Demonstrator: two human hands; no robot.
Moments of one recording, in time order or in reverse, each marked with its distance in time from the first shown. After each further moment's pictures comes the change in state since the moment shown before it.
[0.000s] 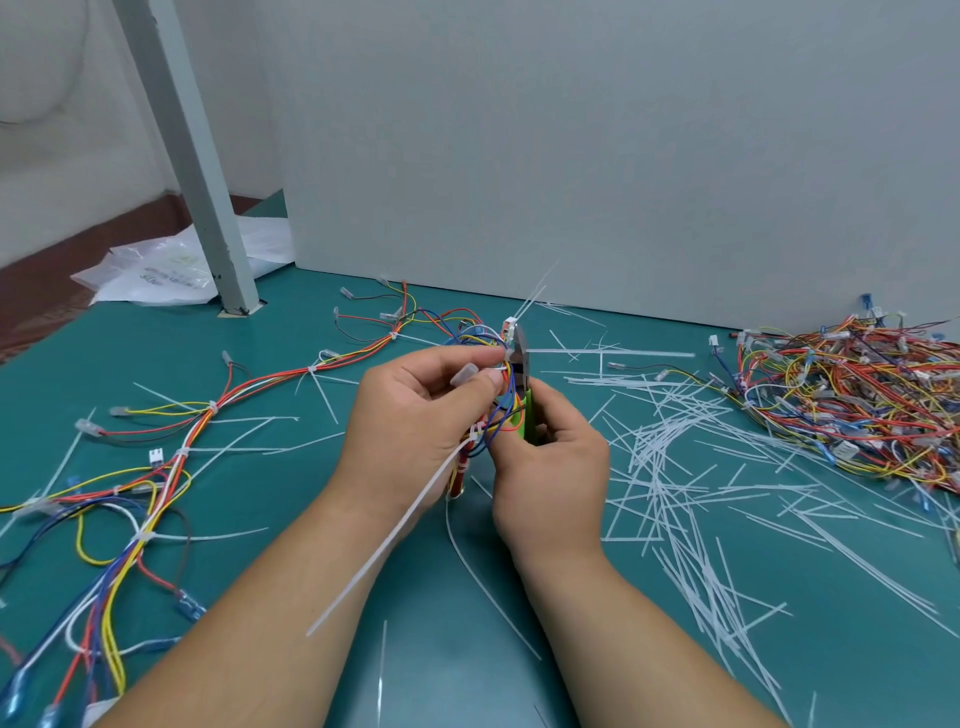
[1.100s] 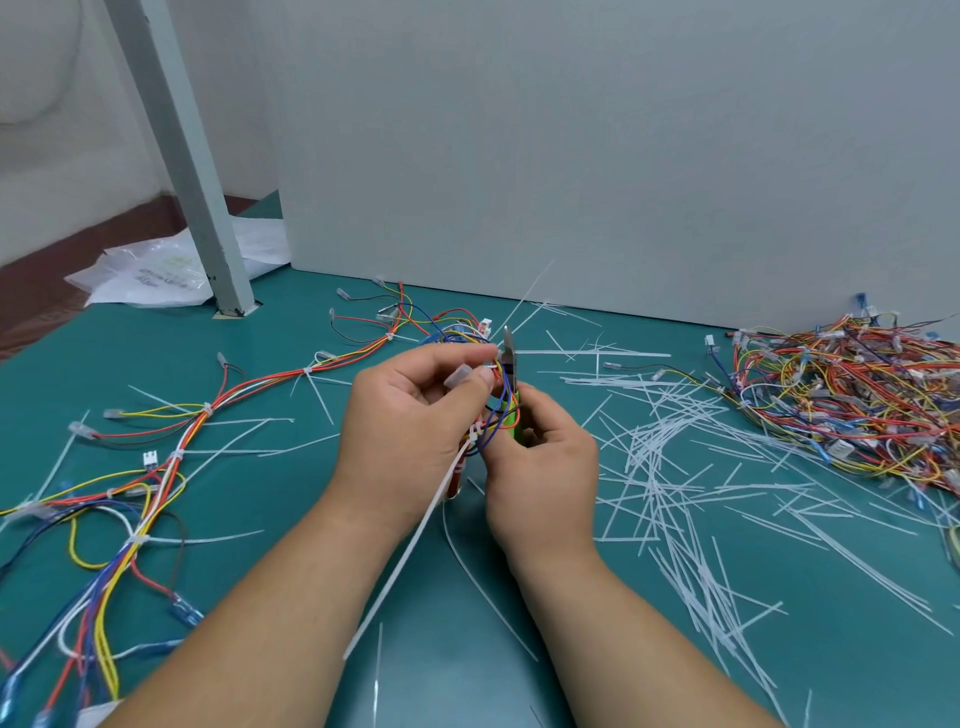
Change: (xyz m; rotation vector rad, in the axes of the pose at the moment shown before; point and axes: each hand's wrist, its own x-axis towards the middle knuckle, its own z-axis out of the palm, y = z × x) left_hand 0.000 -0.006 -0.002 0.056 0.021 0.114; right_hand -0.002 -0.001 0.002 -0.001 -0.048 0.026
